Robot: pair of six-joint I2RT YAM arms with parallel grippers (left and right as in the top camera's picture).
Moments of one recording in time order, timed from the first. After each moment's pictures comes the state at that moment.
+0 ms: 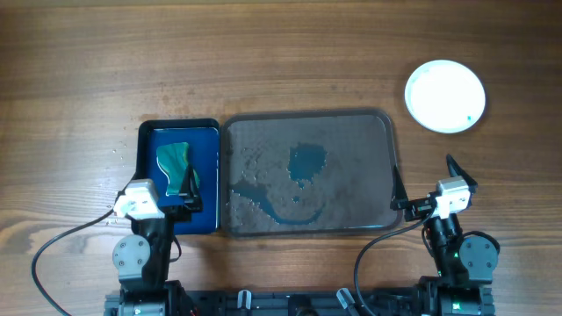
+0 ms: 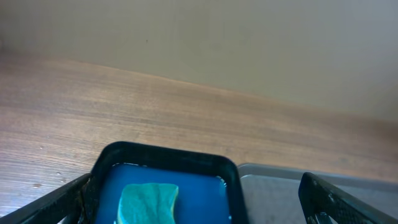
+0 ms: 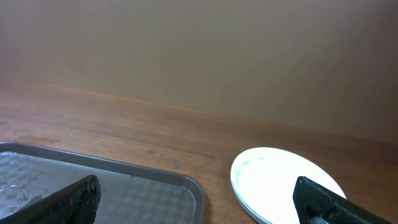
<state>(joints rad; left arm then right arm) 0.07 0.05 0.01 -0.06 0.07 -0.19 -0.07 0.01 0.01 0.01 -0.24 -0.12</state>
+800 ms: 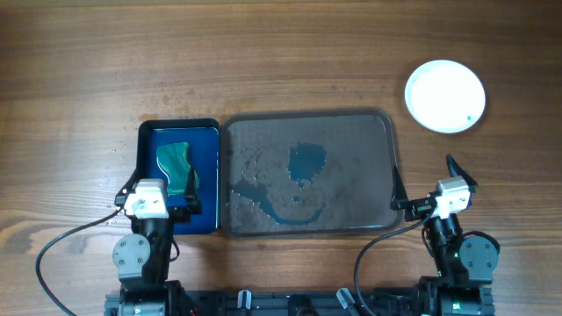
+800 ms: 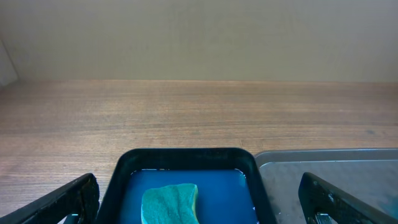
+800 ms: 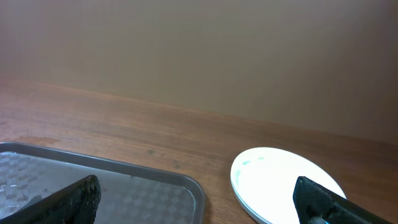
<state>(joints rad) 0.07 0.06 0.01 -0.06 0.07 -0.02 -0.07 0.01 0.01 0.01 -0.24 -0.12</state>
